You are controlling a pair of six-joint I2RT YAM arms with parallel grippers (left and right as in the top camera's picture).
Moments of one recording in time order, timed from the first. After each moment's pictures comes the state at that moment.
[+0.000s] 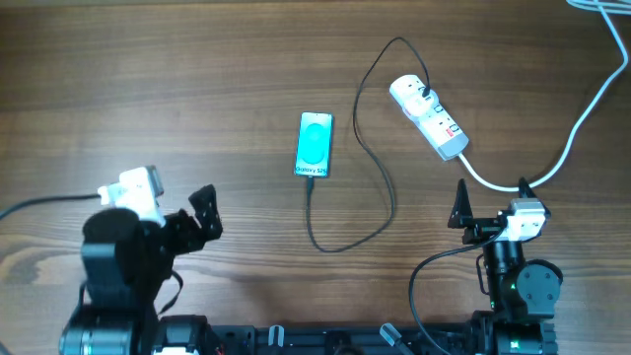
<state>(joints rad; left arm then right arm) -0.01 0.56 0.82 -0.89 0.07 -0.34 -0.05 0.01 0.01 0.00 -0.06 -0.02</state>
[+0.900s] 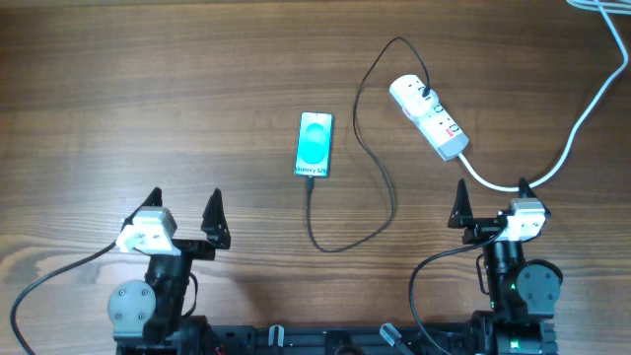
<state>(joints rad) -0.01 0.03 0.27 -0.28 0.09 -0.20 -0.05 0.01 0.01 0.00 -0.06 -0.02</state>
